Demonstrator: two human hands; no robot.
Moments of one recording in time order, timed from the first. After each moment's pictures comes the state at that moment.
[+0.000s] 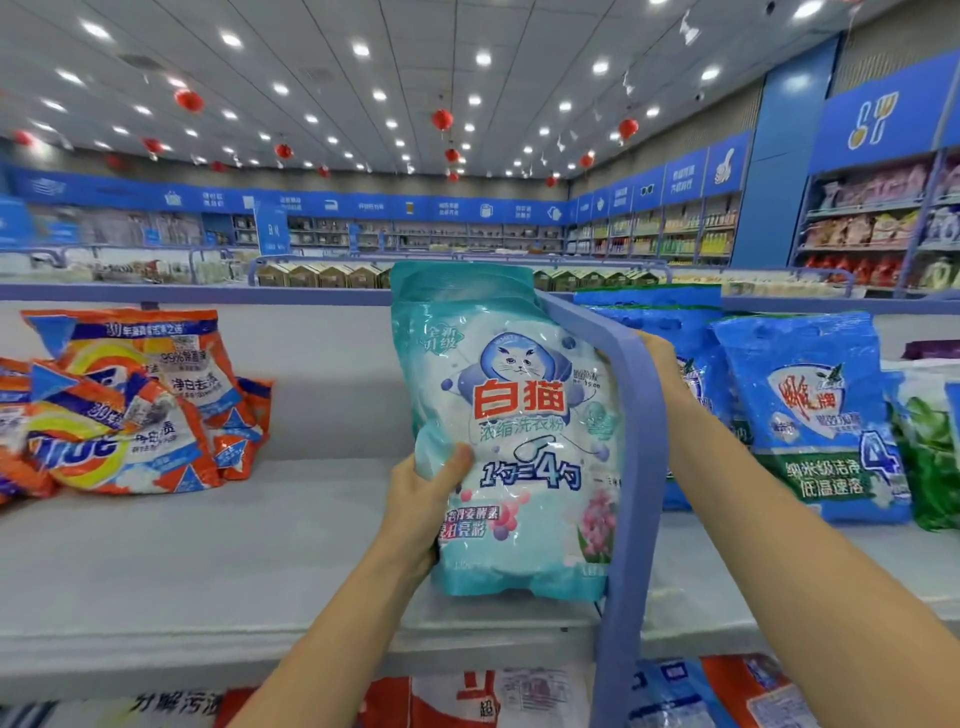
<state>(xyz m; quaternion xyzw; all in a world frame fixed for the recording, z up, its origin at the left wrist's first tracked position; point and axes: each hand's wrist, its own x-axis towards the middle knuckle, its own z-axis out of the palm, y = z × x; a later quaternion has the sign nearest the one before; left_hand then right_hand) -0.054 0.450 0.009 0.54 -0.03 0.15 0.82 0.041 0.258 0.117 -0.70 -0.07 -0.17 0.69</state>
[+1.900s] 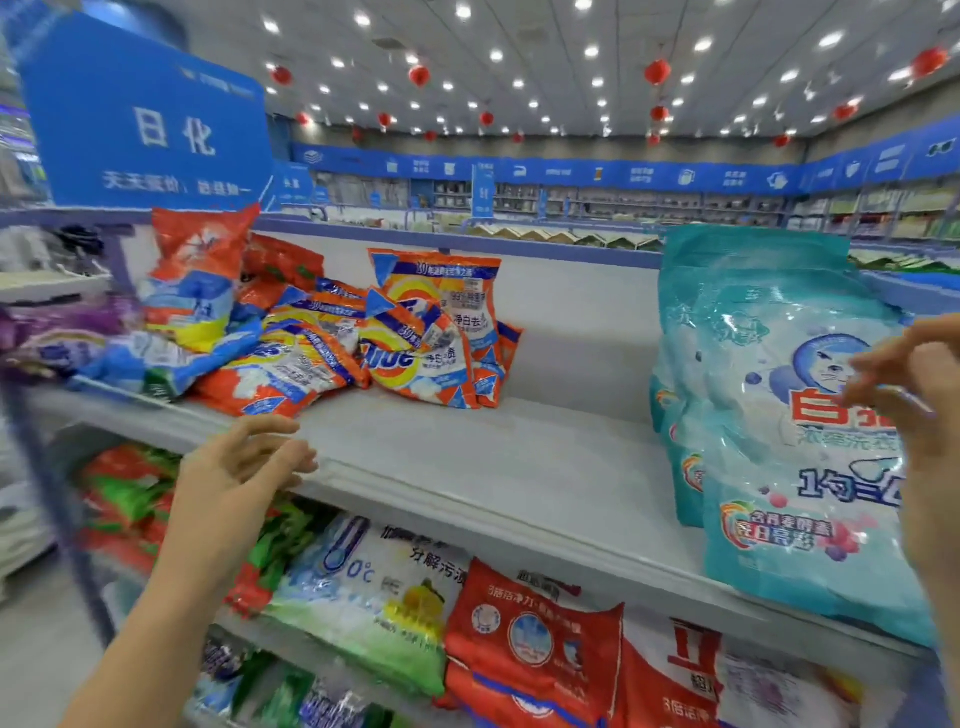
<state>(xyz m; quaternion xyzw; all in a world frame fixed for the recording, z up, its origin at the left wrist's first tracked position) -0.307 0.701 -0.006 0.69 0.15 0.49 0.51 -0.128 0.341 0.098 -0.57 -0.34 -0.23 0.71</state>
